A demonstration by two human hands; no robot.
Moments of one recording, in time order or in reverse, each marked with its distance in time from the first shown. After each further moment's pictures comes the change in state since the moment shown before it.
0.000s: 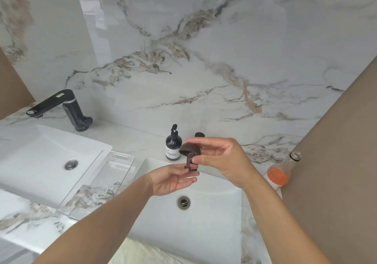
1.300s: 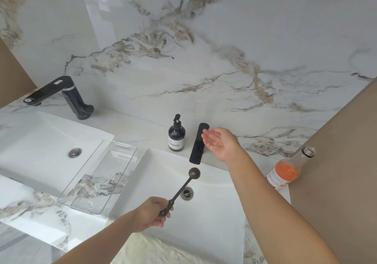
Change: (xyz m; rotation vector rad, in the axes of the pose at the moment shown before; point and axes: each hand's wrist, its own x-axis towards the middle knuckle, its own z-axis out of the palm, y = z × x) left_hand -0.023 -0.112 -0.077 0.348 0.466 -0.170; right_hand 0.097 0.109 -0.055 0.555 0.641 0.608
